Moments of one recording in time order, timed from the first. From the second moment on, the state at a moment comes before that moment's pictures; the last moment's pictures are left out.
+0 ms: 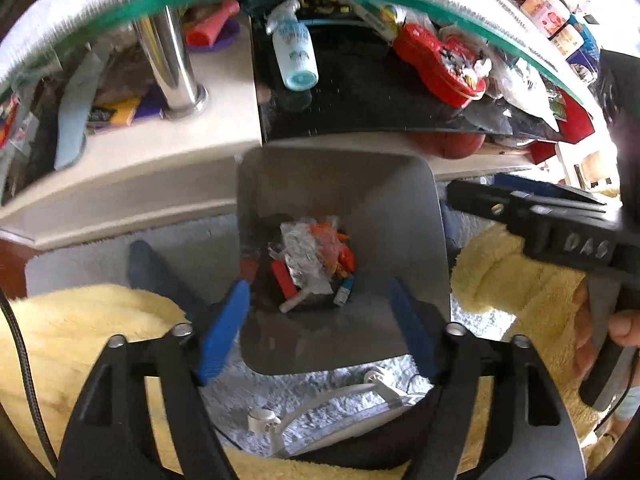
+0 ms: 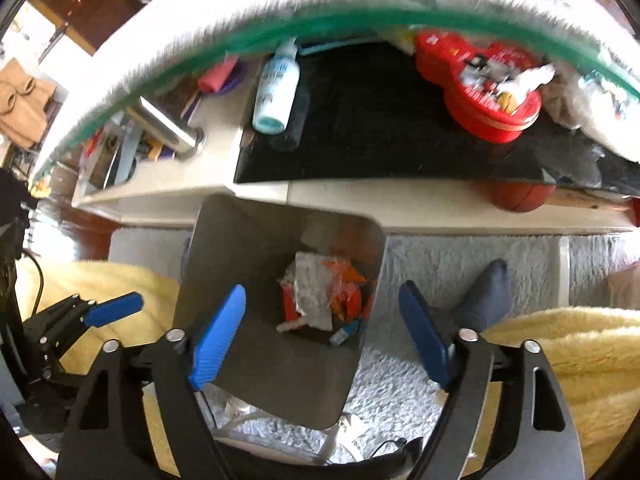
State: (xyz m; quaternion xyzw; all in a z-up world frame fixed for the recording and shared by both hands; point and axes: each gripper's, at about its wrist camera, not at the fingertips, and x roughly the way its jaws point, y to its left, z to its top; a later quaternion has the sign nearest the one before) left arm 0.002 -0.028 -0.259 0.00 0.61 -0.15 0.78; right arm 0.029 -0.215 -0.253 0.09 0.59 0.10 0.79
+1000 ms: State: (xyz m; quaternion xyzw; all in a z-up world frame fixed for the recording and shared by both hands) left arm 0.182 0.001 -0.134 -0.02 0.51 -0.10 0.85; right arm 0.207 -0.259 -0.138 0.08 0.49 0.06 0.87
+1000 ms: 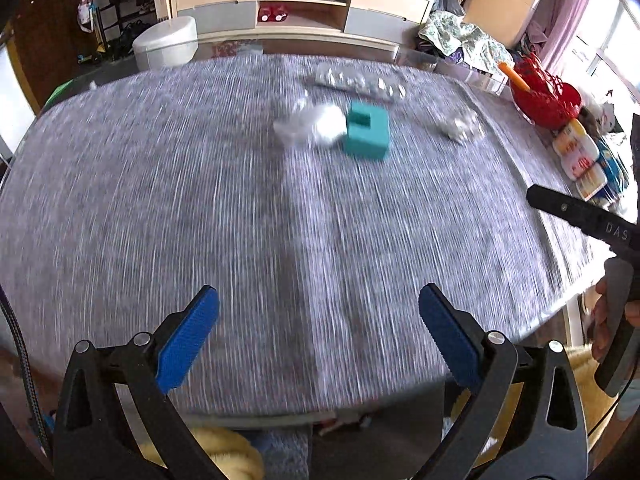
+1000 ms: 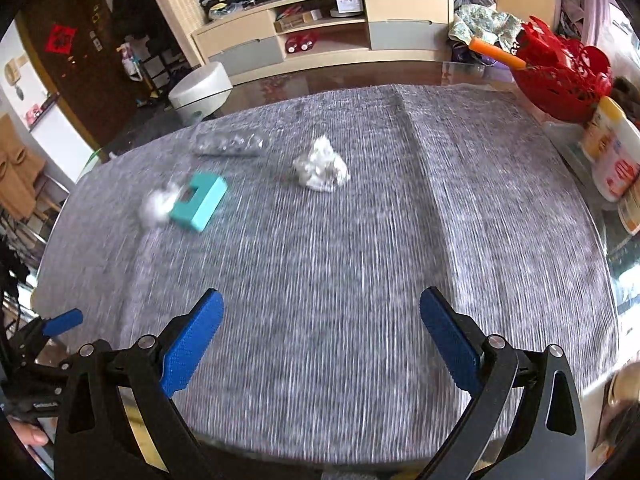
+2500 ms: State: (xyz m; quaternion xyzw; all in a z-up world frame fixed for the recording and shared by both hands) left arm 0.276 -0.012 -0.112 0.01 0.48 -0.10 0.87; right arm 0.275 -0.258 -0.126 0.06 0.47 0.08 0.88
